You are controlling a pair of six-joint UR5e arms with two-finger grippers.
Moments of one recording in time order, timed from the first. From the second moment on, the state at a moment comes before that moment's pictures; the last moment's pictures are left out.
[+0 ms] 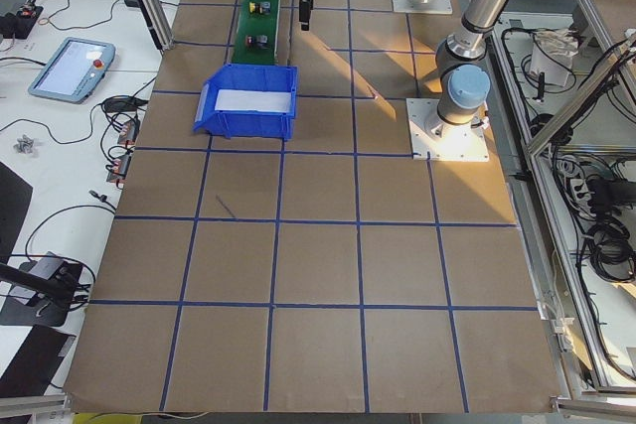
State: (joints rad) left arm -1.58 -1.54 -1.63 -1.52 1.57 0.10; right arm 1.55 -1.54 1.58 -1.64 -1.59 0.08
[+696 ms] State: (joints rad) left arm -1.58 -1.54 -1.63 -1.52 1.57 0.10; right arm 1.55 -1.55 1.58 -1.62 -1.59 0.08
